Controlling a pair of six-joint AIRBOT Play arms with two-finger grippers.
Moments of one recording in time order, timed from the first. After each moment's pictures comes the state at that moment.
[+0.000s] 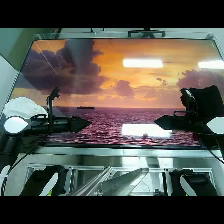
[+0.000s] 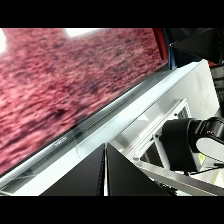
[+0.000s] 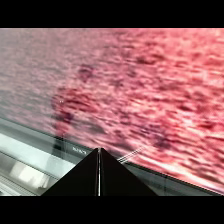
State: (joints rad) left arm -0.06 -0.70 0.65 0.56 -1.25 -1.15; right arm 0.07 -0.74 0.69 -0.93 1.14 1.43
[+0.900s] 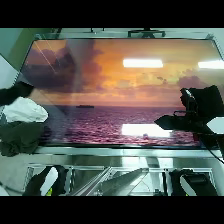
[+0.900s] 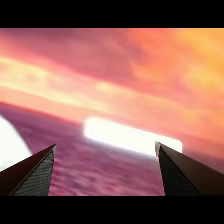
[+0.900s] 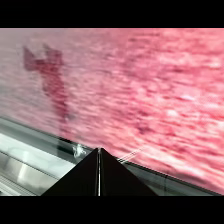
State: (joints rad) left arm 0.54 -0.96 1.16 1.07 -1.12 -1.27; right arm 0.07 -0.74 0.69 -0.93 1.14 1.43
